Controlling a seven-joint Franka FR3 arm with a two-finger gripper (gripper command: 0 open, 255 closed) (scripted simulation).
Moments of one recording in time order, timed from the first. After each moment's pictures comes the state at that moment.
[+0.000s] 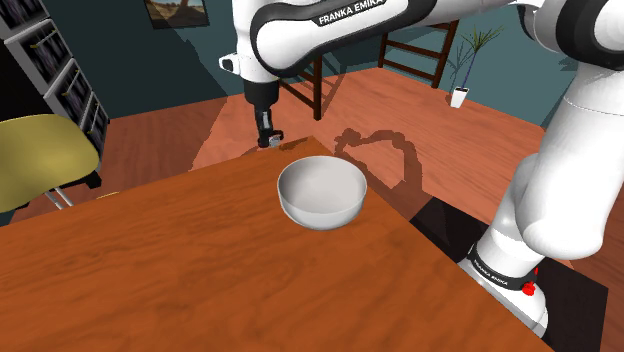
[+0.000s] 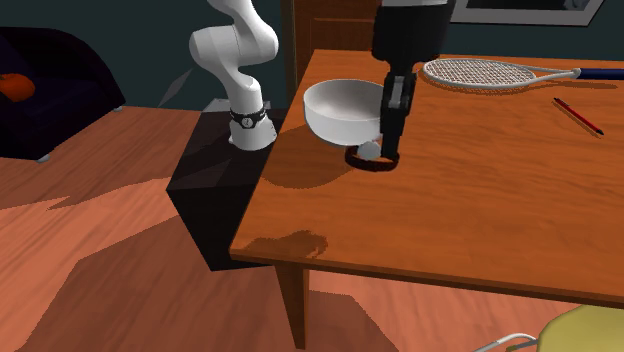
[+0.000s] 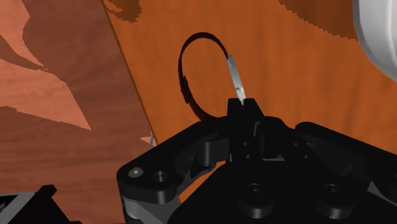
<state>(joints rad) 0.29 0.10 0.20 -1.79 -0.06 2.00 -0.60</state>
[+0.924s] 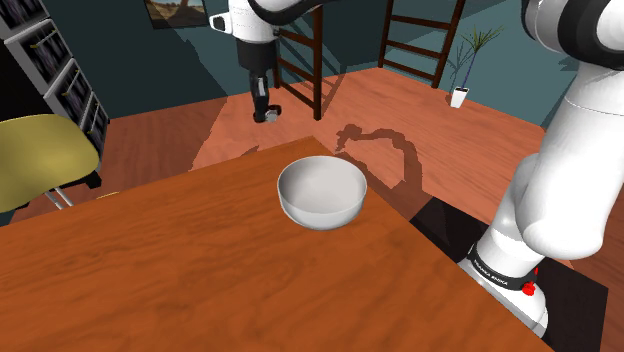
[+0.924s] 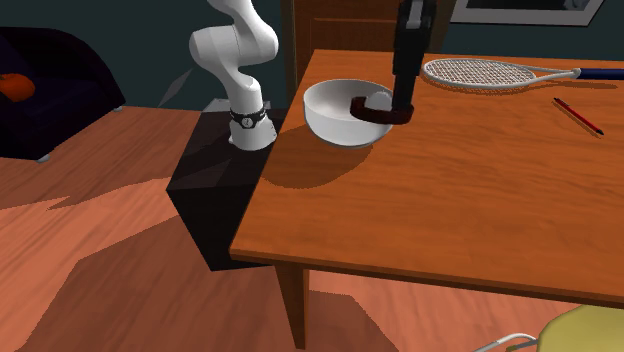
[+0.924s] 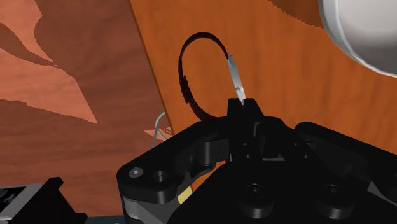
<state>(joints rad) 0.29 0.09 0.20 -1.61 -0.05 1.82 -0.60</state>
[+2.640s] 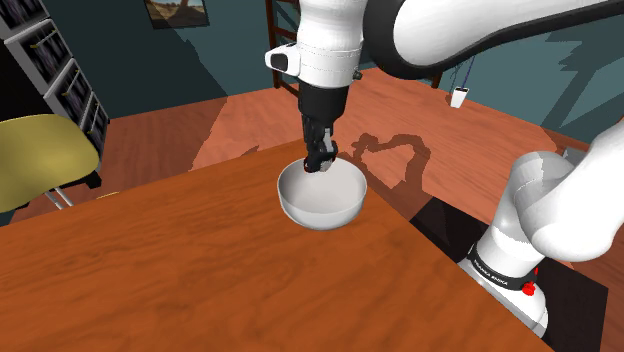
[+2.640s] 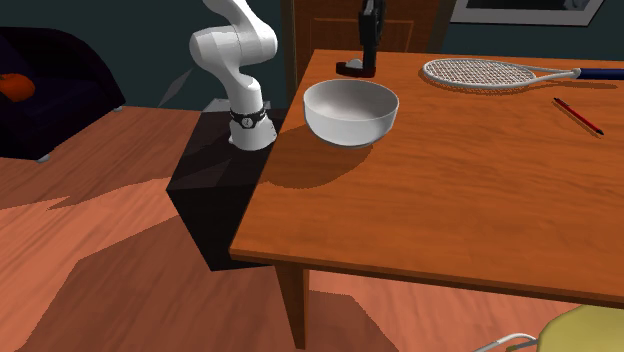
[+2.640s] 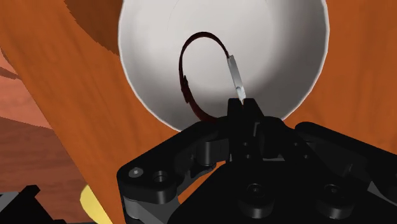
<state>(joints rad) 0.40 -0.43 0.30 -2.21 0.07 1.91 -0.45</state>
